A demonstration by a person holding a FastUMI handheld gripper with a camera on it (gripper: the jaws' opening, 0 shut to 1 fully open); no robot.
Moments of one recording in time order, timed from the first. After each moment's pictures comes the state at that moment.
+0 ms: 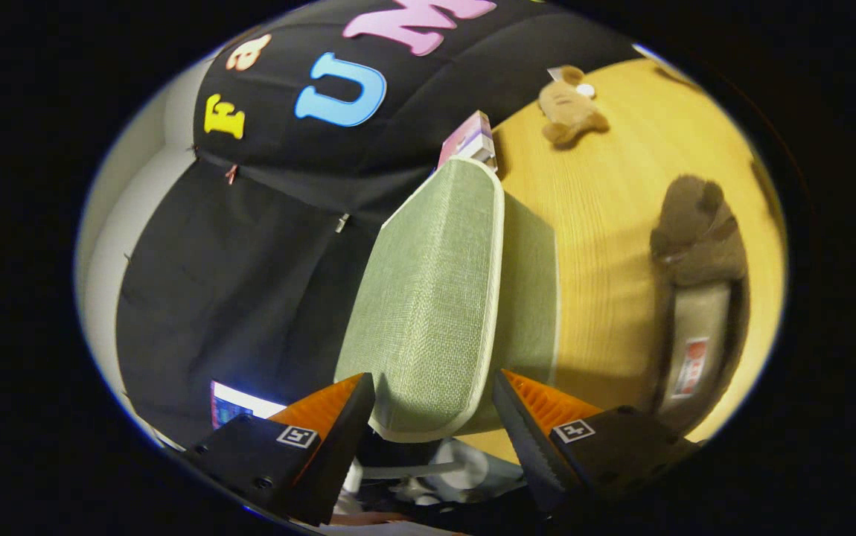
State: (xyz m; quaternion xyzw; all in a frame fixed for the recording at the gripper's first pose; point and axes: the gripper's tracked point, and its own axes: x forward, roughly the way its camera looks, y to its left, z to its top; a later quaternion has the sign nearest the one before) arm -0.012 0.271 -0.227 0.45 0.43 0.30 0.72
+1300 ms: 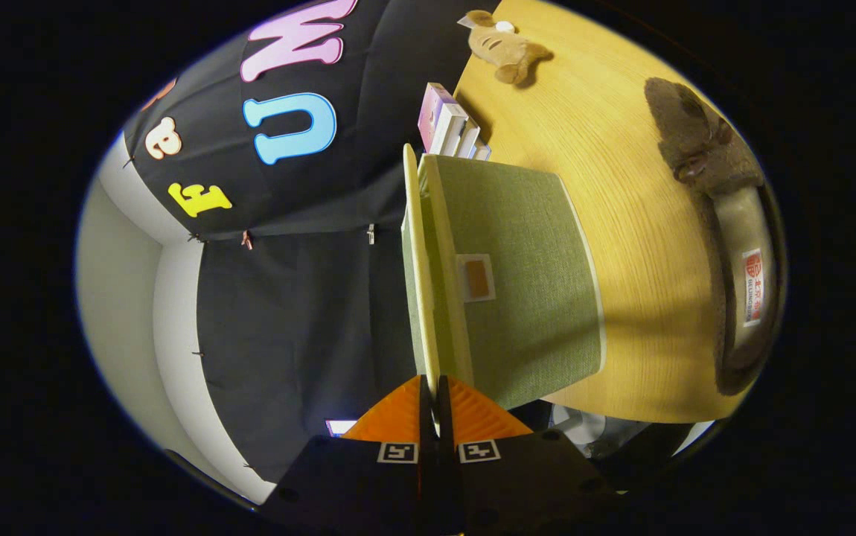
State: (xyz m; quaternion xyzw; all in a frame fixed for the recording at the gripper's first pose) arm -0.005 0.277 -0.170 0.57 0.47 0.30 0.61
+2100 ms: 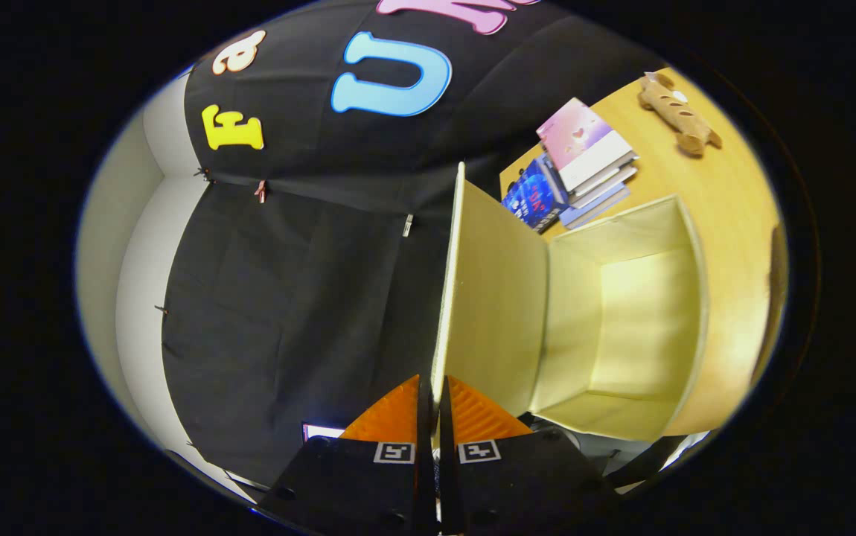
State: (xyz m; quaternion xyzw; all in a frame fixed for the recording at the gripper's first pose) arm 0.059 0.449 -0.009 0.46 0.44 0.34 0.69
